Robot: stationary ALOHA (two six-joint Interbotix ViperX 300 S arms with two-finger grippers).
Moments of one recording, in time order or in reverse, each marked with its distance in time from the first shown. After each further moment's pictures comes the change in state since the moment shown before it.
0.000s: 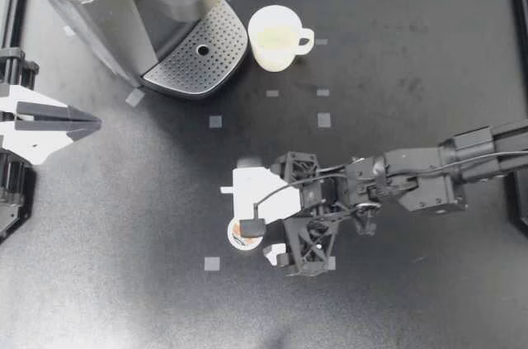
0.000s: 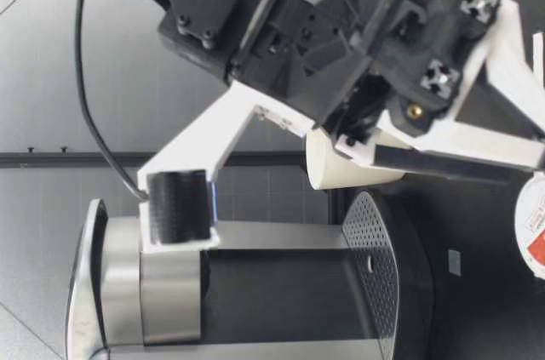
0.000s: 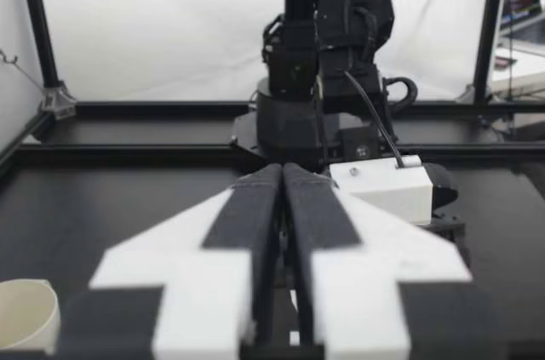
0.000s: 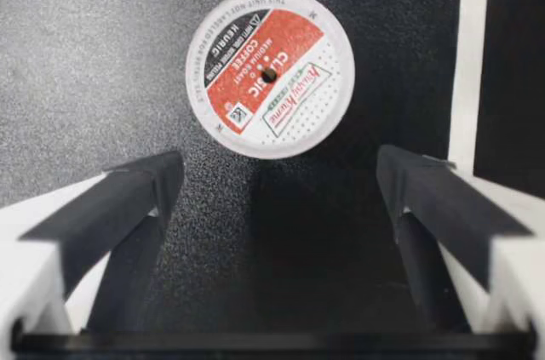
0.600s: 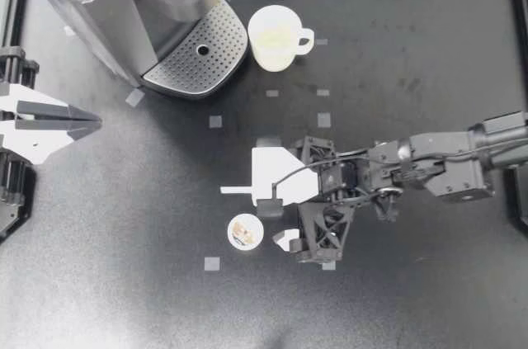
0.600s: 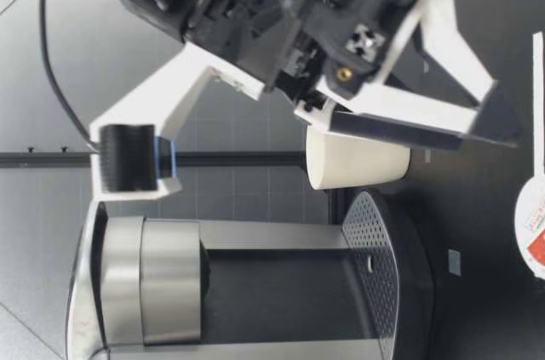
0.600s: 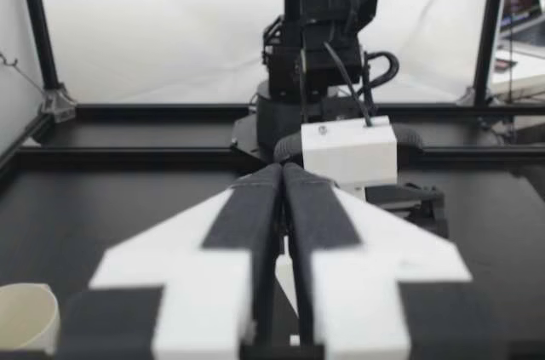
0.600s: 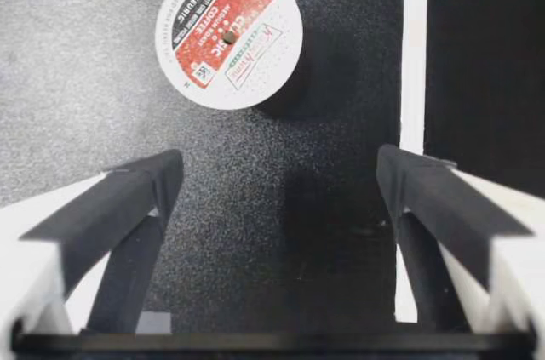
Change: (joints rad) left arm -0.002 0.003 -0.006 -0.002 0.000 0.000; right arm -0.028 -0.095 0.074 0.006 -0.006 0.021
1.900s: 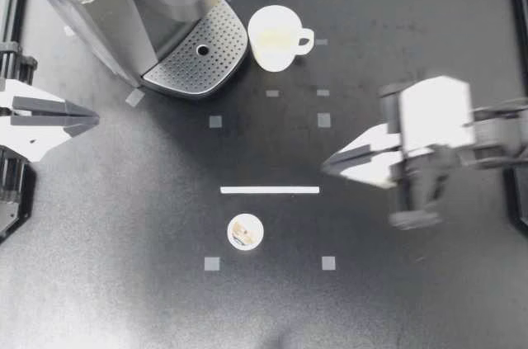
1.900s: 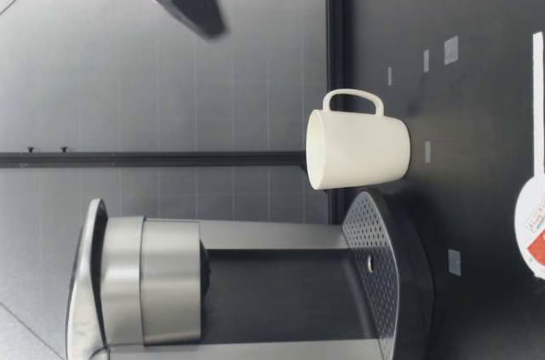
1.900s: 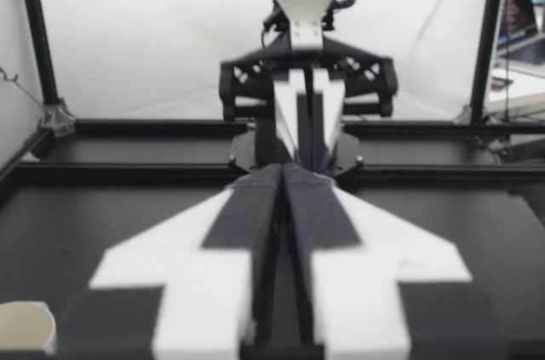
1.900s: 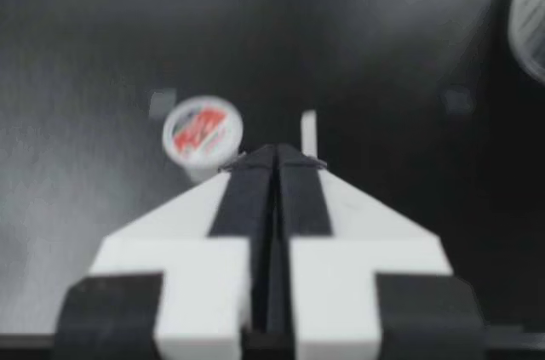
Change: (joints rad) left arm 0.000 0.002 -0.026 0.000 0.002 -0.009; right arm -0.052 -0.503 0.357 -0.063 -0.316 -0.008
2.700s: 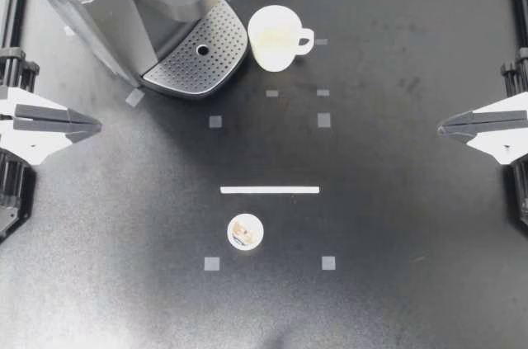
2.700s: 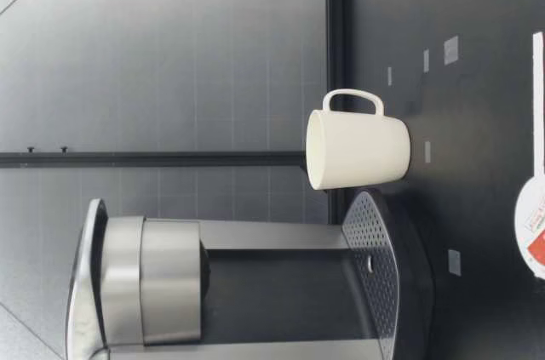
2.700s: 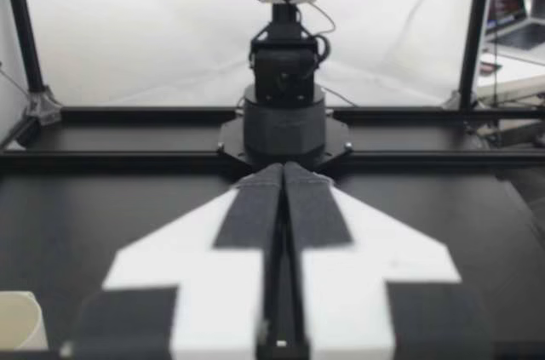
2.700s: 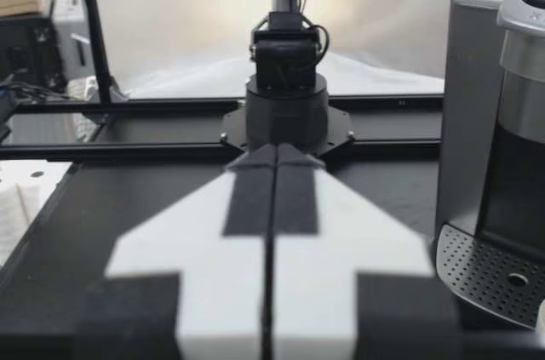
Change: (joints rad) left arm -0.018 0.002 0.000 0.000 0.025 -0.002; right arm -0.026 -0.621 0.327 0.000 -0.342 -0.005
